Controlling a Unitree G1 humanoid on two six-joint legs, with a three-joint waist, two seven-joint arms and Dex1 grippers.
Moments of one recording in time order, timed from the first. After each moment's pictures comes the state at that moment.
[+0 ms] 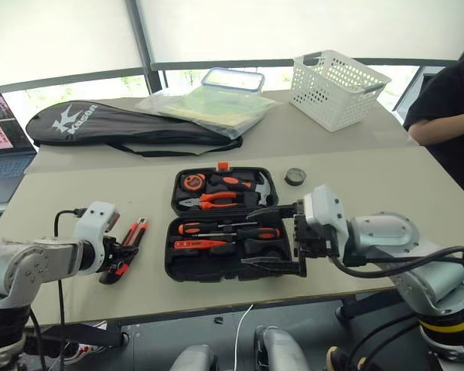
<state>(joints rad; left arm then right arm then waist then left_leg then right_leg) -0.19 0.99 0.14 -0.26 -0.72 1.22 -0.42 -0.39 -0.75 0.10 -0.60 0.65 0.64 0.93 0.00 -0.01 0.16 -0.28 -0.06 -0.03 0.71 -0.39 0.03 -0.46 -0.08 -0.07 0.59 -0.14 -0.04</state>
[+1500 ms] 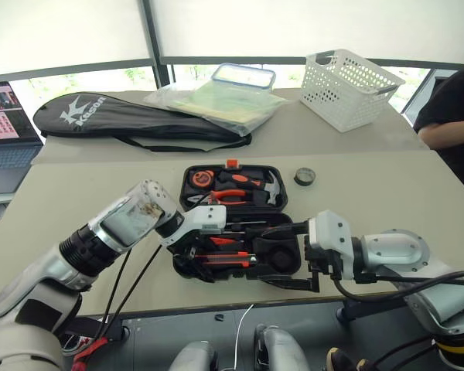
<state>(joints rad) -0.87 0.78 -0.65 -0.14 -0.24 0.94 -1.48 -0.23 -0.80 0.12 -0.62 0.48 0.53 0.98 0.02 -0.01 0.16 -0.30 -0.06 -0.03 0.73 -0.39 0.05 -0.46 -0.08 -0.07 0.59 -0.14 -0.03</state>
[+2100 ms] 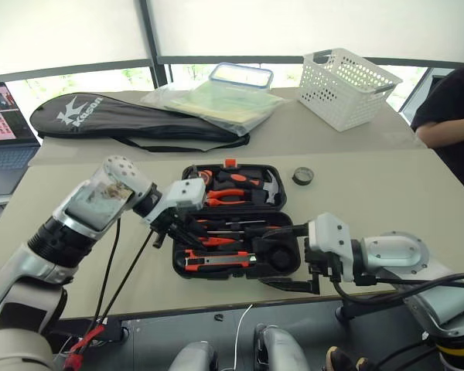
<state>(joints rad) -0.81 0.88 -0.50 -0.07 -0.23 0.60 -1.57 -0.23 -0.80 0.12 -0.62 0.47 0.53 0.98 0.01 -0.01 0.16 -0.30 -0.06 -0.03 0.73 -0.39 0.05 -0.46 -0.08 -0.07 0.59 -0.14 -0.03</state>
